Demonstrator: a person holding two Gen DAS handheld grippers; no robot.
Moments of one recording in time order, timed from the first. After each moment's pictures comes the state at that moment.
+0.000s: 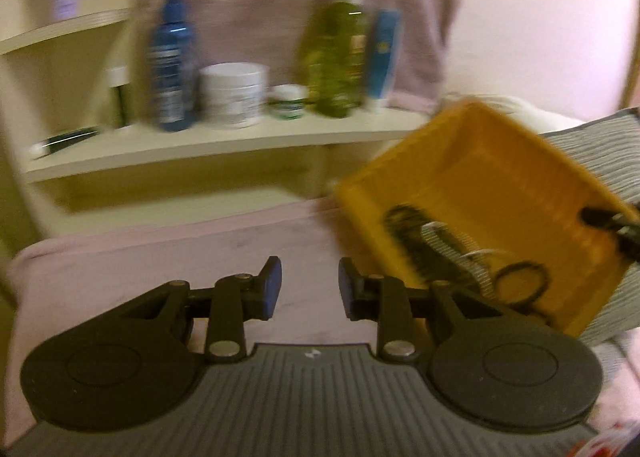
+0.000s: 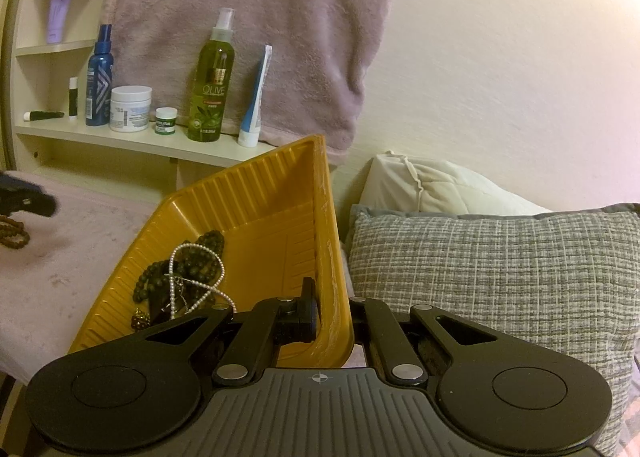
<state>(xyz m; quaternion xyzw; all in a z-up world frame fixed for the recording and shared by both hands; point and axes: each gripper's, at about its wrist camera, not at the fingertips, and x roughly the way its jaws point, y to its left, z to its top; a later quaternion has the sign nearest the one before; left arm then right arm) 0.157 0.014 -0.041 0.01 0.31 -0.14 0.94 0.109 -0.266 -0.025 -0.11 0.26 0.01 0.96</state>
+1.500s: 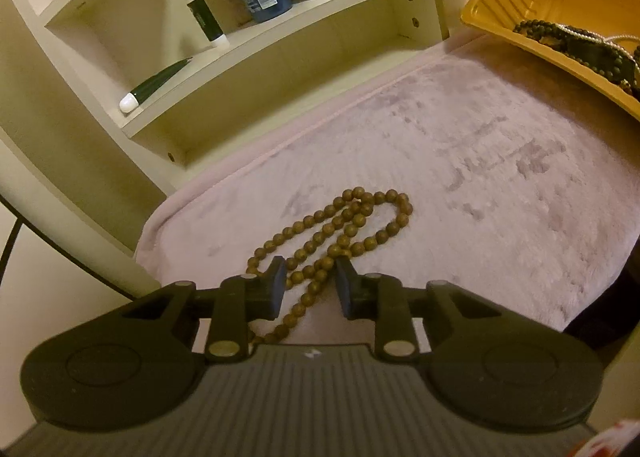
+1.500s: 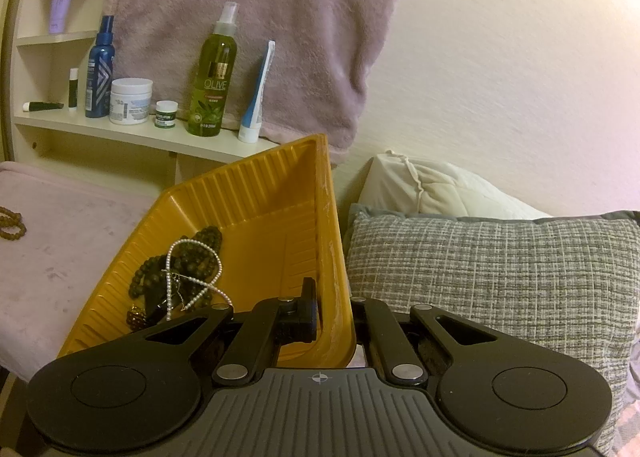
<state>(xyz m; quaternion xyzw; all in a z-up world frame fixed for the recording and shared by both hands) 0.159 0.081 -0.107 0.24 0.38 -0.06 0.89 0.112 -0.267 -0.026 -0.12 0.26 0.01 0.96</state>
